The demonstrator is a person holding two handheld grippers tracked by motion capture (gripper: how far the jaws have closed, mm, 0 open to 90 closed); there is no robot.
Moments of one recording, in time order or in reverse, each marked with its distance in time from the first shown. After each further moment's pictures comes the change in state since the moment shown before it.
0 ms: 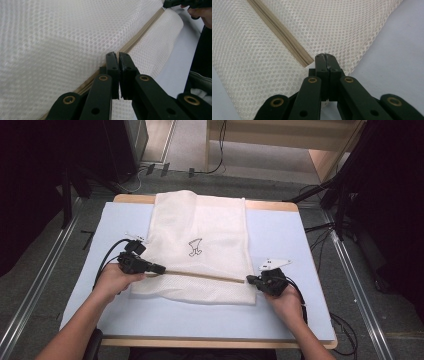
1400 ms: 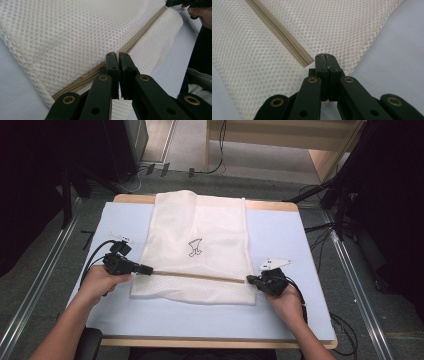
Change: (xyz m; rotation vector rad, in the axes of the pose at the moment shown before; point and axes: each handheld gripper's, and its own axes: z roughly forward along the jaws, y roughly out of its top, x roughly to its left) left arm 0.018 -0.016 -0.024 -0.013 -0.017 -0.037; right arm 0.000 0.000 0.000 -0.002 0.004 0.004
